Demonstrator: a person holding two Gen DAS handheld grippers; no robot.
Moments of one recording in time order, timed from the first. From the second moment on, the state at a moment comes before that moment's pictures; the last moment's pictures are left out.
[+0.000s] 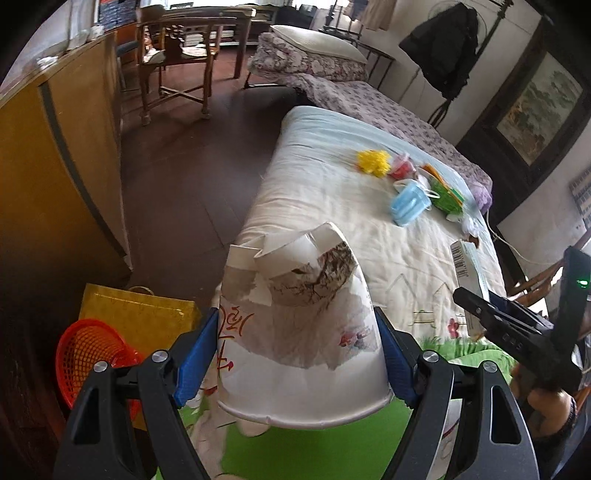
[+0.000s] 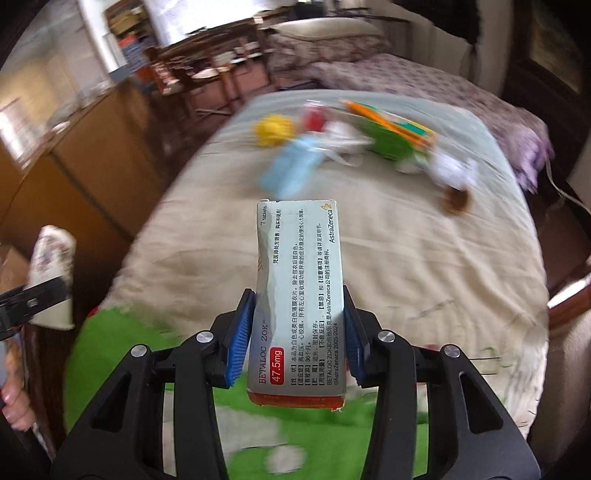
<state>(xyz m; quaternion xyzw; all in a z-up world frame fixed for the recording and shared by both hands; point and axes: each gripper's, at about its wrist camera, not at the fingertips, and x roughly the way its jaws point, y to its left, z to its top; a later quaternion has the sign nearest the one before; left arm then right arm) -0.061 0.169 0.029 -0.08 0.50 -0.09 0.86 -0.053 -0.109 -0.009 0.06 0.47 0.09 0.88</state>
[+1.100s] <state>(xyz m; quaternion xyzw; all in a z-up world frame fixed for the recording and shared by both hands) -0.166 0.485 -0.100 -0.28 0.54 0.15 0.78 -0.067 0.302 -0.056 -0.09 0.59 0.39 0.70</state>
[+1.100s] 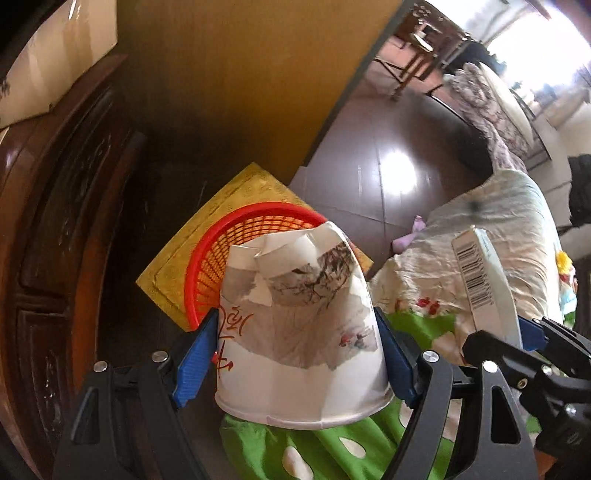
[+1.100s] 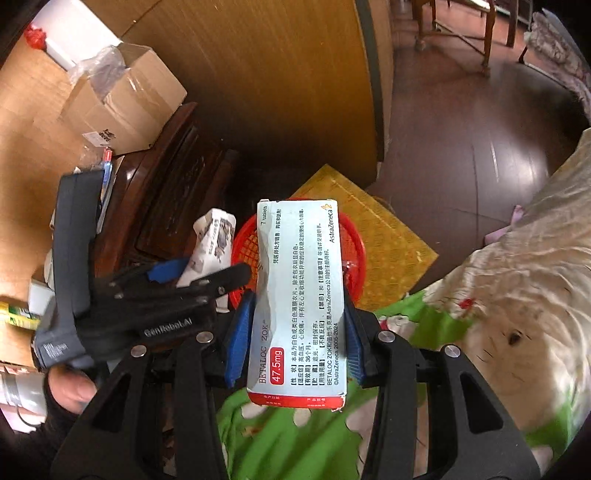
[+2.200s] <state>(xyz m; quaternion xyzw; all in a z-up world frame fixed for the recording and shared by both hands) -0.140 0.478 -0.080 -0.32 0.53 0.14 0.77 -0.037 0.233 -0.028 -0.04 0.54 0.36 0.75</state>
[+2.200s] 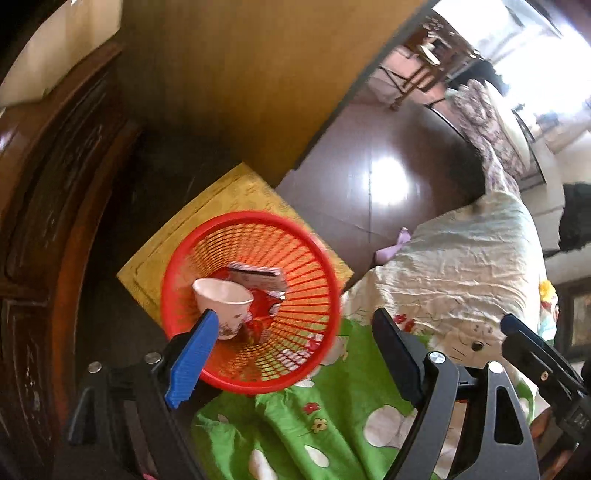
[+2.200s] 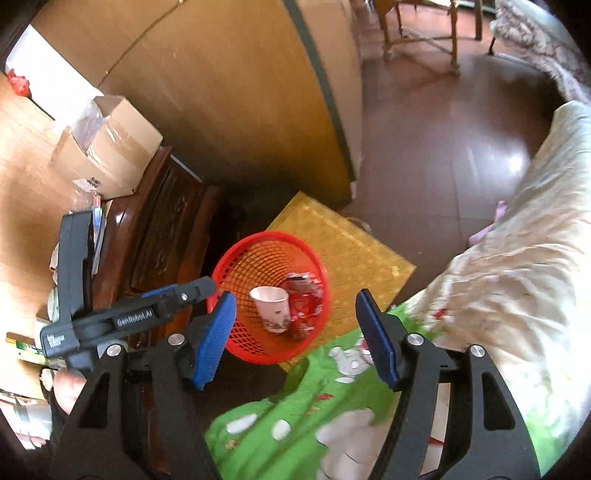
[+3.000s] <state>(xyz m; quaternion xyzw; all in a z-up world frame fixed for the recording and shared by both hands) -0.025 0.151 0.006 -0.07 0.48 -0.05 0.87 -0.015 -0.134 -0.004 0.00 0.42 0.04 0.91</state>
